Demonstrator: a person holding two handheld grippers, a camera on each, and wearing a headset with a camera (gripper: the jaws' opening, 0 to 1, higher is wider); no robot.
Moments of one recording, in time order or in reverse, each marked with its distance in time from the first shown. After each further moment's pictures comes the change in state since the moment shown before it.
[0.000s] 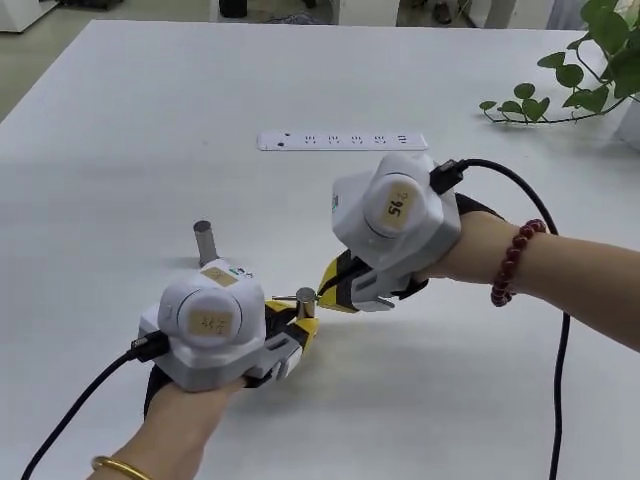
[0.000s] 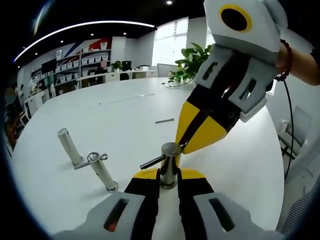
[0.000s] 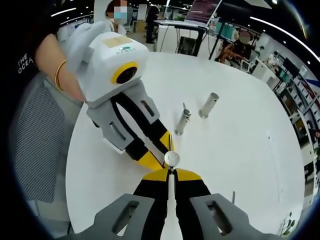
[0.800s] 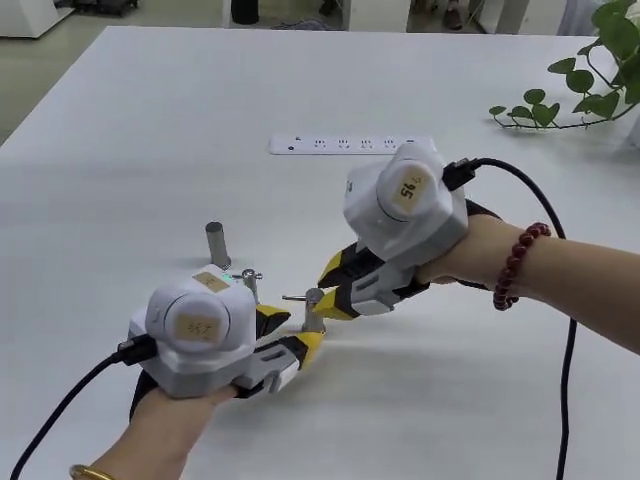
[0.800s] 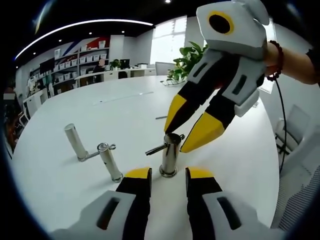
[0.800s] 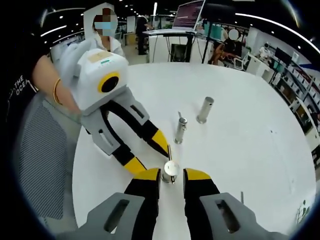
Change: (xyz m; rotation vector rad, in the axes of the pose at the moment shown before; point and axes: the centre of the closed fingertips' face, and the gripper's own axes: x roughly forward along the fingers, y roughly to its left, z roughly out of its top) left arm -0.019 0.002 -0.008 0.003 0.019 -0.021; right arm 0.003 -0.002 0.011 0.127 -0.080 0.019
